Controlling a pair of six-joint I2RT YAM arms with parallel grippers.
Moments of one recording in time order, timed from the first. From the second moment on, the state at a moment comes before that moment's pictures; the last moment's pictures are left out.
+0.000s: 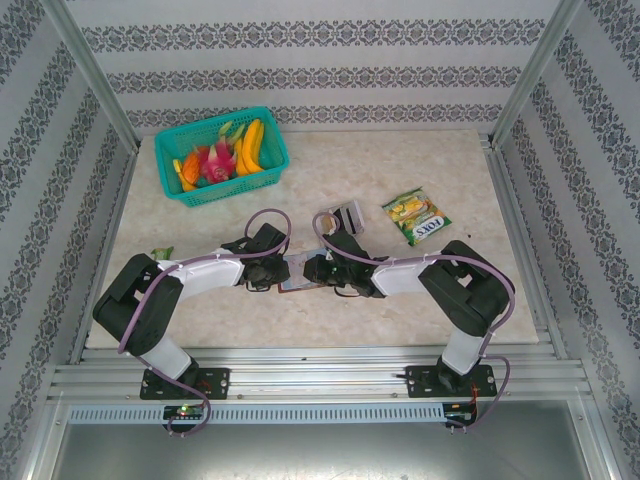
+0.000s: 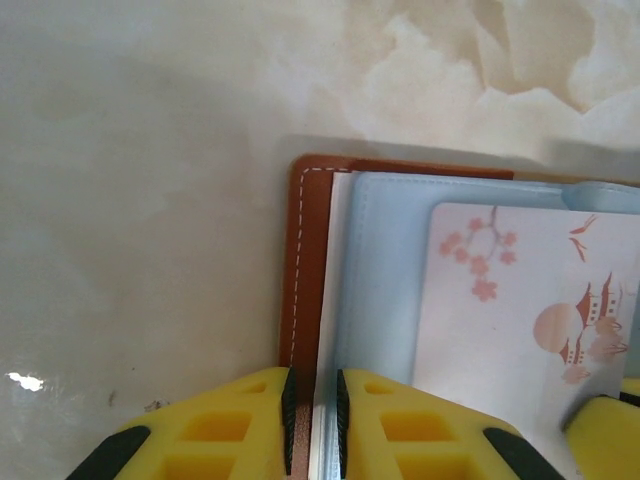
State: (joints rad) left arm -0.59 1.60 0.80 -0.34 0.01 -0.90; right arm 0.77 1.77 0.75 0.27 -0.25 0.95
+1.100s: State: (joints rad) left arm -0.59 1.61 0.80 -0.33 0.02 -0.90; right arm 0.77 1.82 0.97 -0.09 -0.28 0.79
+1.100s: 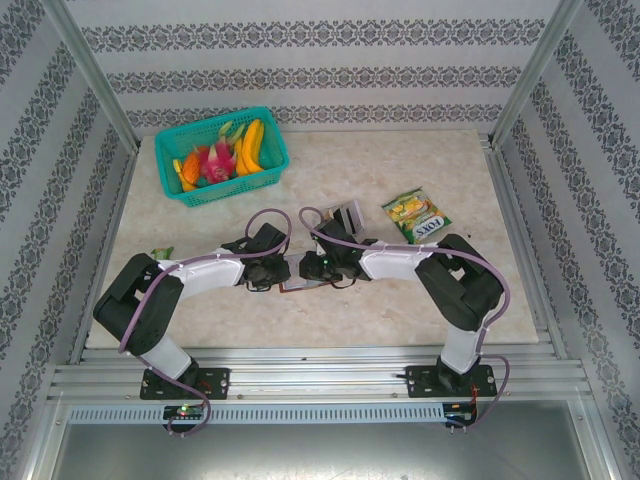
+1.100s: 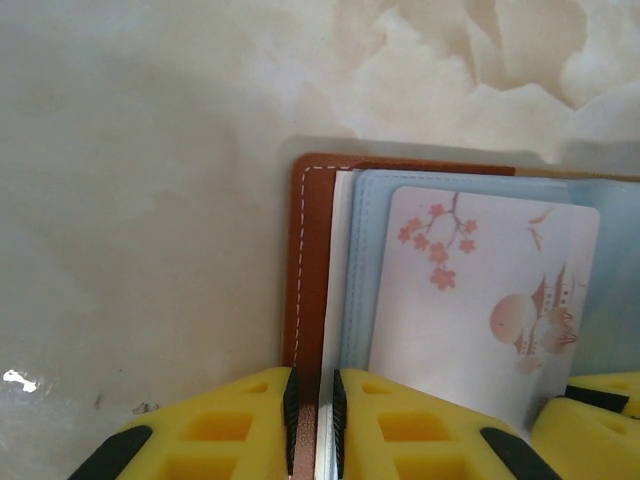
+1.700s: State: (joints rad) left arm -0.59 1.60 0.80 -0.33 0.02 -0.90; right arm 0.73 1.75 0.97 -0.26 -0.15 0.74
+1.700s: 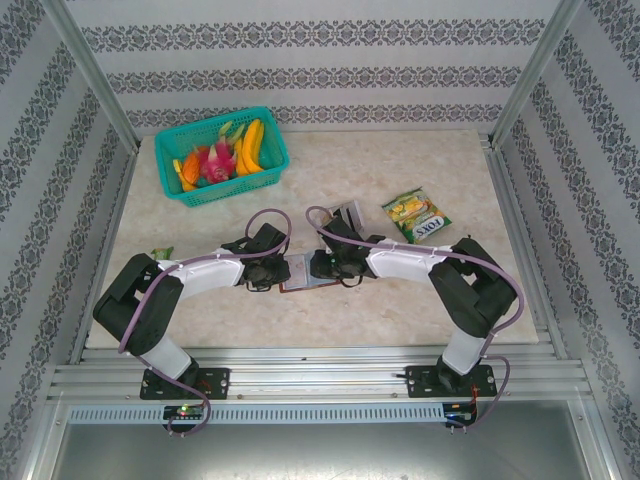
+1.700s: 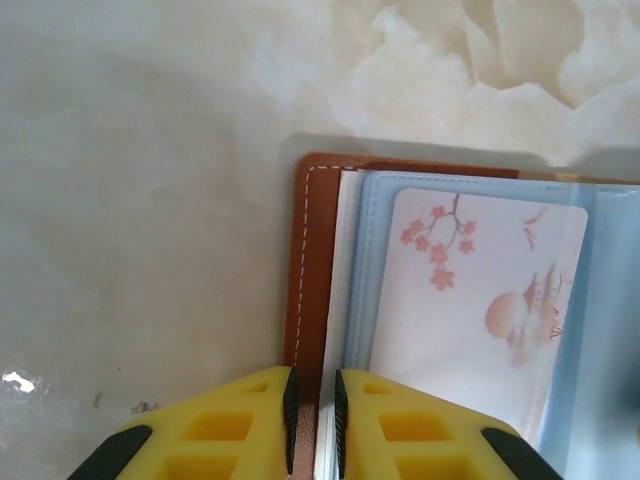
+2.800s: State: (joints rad) left arm -0.58 1.52 1.07 -0.44 0.01 -0.76; right arm 0.54 1.59 1.19 -0.51 -0.11 0.50
